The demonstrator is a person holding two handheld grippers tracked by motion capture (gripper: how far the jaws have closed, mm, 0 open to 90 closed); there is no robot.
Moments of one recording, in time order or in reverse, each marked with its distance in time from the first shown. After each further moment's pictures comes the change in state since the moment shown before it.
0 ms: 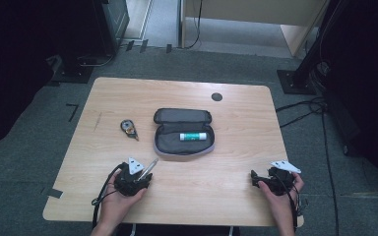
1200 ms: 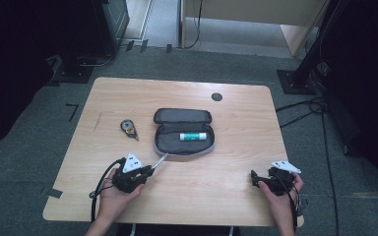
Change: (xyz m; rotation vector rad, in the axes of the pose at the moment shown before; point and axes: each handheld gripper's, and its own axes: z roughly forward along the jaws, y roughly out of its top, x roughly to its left) left arm 0.007 0.019 -0.015 -0.118 -0.178 0.080; right arm 0.000 0.000 0.000 -0.001 0.003 0.000
